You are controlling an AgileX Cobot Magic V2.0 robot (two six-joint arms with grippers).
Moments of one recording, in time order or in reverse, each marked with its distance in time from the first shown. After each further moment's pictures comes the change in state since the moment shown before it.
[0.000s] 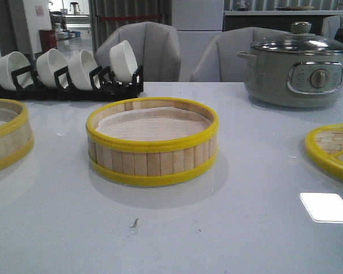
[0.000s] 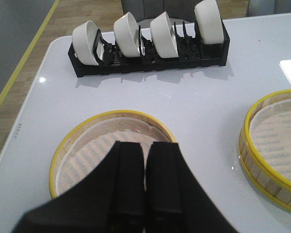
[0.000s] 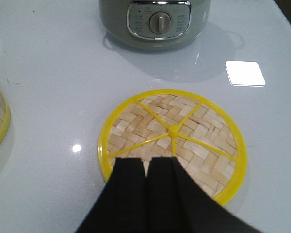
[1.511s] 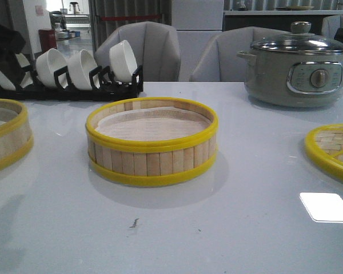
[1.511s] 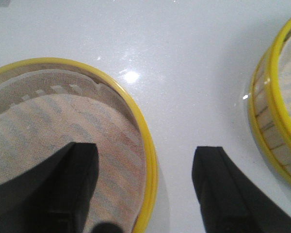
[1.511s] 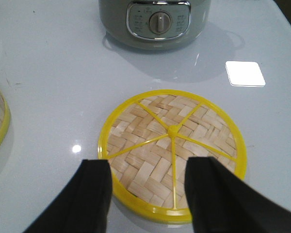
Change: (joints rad) left arm -0.064 0.701 -0.216 -0.033 -0.091 0.032; right arm 0.000 0.000 0.000 0.000 0.000 0.000
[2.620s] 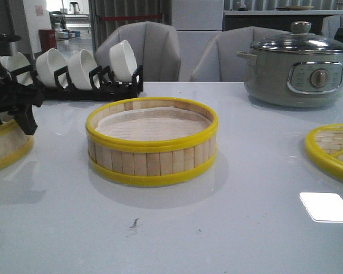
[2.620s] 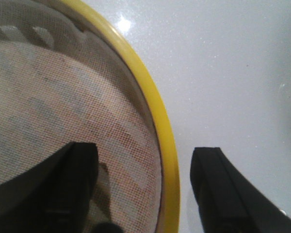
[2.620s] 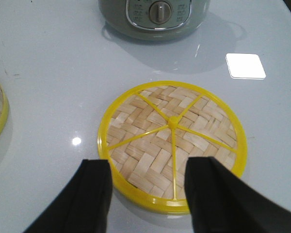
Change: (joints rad) left arm 0.039 0.299 -0.092 -0.094 -0.010 -0.010; right arm 0.000 0.000 -0.002 0.000 0.029 0.000
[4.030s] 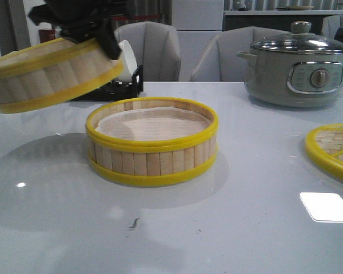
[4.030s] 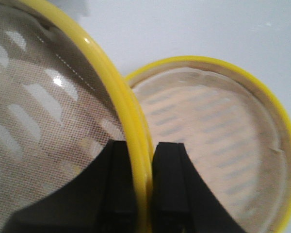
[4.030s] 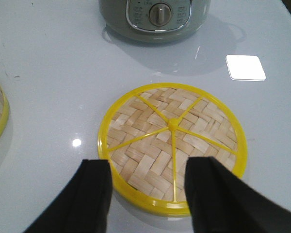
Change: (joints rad) left arm -0.345 -0.050 -0.370 -0.088 0.241 0.000; right arm 0.000 0.000 0.000 0.000 -0.006 0.000
